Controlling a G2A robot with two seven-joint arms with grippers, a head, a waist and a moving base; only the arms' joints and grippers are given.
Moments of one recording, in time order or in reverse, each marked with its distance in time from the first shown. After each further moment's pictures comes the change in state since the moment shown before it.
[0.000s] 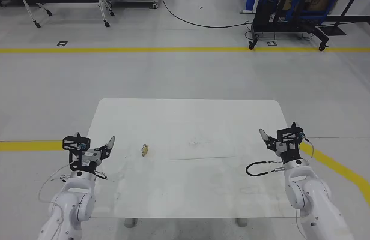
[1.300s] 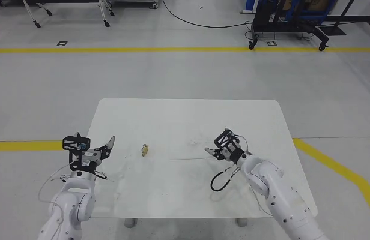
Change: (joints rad) left arm 0.000 0.000 0.000 0.000 0.000 0.000 0.000; right arm 0.353 -0.045 -0.433 0.286 -0.060 -0.379 0.207
